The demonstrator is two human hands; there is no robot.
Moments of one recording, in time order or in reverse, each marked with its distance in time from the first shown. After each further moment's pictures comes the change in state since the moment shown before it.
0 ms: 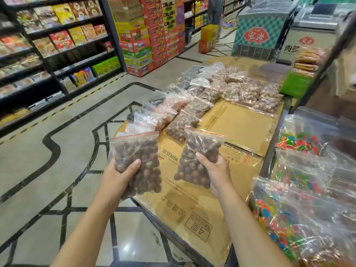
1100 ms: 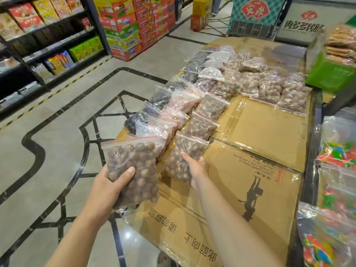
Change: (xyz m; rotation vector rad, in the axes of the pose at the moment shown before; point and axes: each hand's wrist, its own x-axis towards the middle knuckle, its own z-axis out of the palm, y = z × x) left_hand 0.156 -0.011 -0.054 0.038 -0.052 -0.139; right_hand 0.163 0.068 0.149 0.015 0.175 0.327
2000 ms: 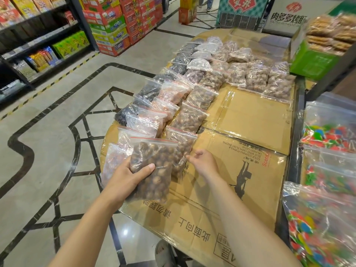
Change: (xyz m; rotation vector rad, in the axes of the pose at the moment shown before) left_hand 0.005 -0.020 0.037 0.094 -0.320 -0.083; right_hand -0.021 -0.009 -0.055 -0.722 0.080 -0.142
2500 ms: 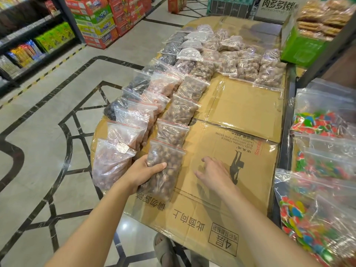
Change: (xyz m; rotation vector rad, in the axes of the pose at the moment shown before) left_hand 0.050 -0.033 0.039 0.133 -0.178 -0.209; right_hand -0.040 0.053 -0.039 -0.614 -0.027 -0.156
